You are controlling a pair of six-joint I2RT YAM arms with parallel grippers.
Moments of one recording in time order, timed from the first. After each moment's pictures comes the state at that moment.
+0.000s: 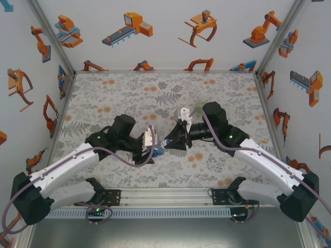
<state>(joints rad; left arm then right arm) -0.81 1.06 0.80 -0.49 0.62 0.54 0.76 1.07 0.91 -0.14 -0.84 -0.08</state>
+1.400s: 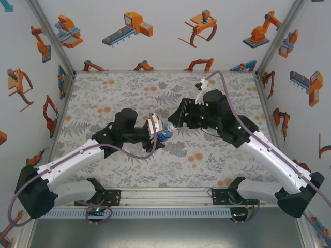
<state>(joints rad) -0.82 1.13 0.81 -0.15 0.52 0.40 0.77 1.13 1.25 -0.56 -0.11 0.64</state>
